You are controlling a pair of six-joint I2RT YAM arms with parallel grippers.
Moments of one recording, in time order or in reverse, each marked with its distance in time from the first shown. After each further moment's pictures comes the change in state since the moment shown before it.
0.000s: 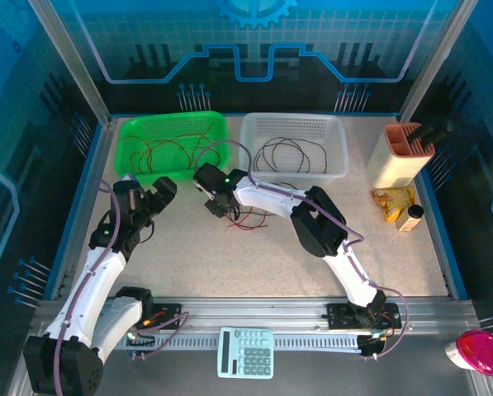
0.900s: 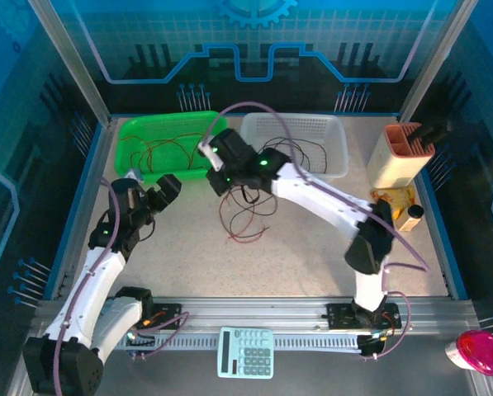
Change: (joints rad) left arm 0.000 -0.003 0.028 0.051 0.127 0.055; right arm -0.004 -0.455 -0.028 0.032 -0.131 0.044
